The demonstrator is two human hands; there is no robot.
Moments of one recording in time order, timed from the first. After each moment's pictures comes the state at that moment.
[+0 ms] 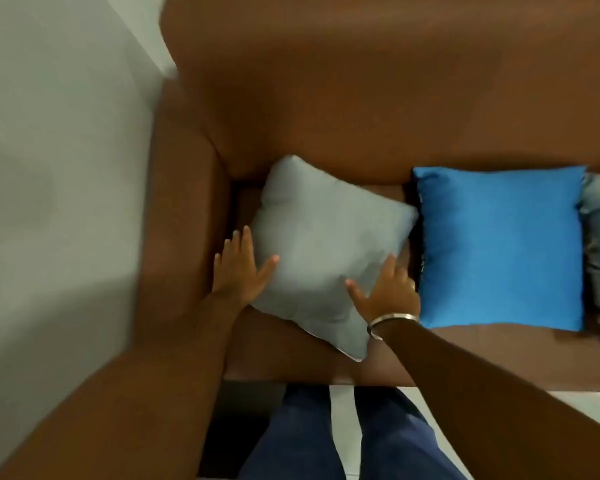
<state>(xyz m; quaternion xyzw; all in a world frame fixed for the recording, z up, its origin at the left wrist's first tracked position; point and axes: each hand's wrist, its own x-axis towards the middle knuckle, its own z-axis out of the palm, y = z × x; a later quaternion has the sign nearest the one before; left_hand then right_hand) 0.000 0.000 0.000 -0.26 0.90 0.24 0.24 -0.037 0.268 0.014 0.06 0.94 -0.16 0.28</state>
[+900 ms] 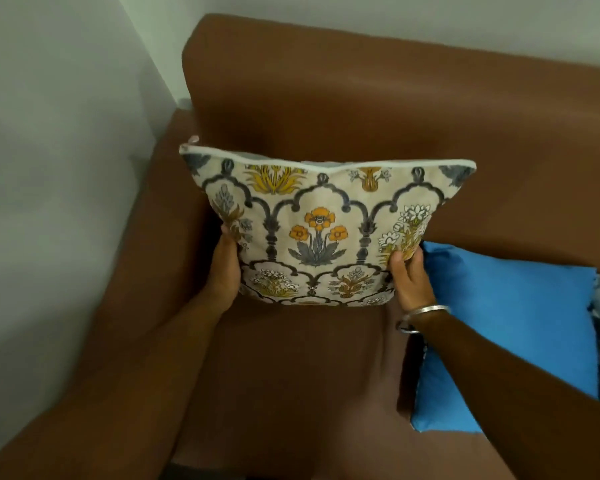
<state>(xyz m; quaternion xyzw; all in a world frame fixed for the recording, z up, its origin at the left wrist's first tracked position) -0.100 -0.025 -0.016 -0.43 0.59 0.68 0.00 -0.197 0.257 -0.009 0.04 0.81 -0.55 0.21</state>
